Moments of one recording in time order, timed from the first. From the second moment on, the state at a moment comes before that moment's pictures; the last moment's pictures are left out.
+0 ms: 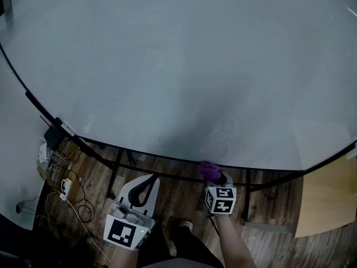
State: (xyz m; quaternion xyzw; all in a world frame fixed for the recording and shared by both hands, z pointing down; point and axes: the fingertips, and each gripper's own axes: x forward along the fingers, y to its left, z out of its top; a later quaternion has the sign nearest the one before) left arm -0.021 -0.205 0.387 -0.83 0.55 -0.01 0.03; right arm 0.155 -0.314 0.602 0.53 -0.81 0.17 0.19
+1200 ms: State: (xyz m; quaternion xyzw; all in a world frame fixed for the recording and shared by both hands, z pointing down) left arm -0.089 -0.184 0.391 -0.86 0.52 0.00 -0.01; right arm 0.161 -0.312 0.597 0.60 -0.75 0.19 0.20
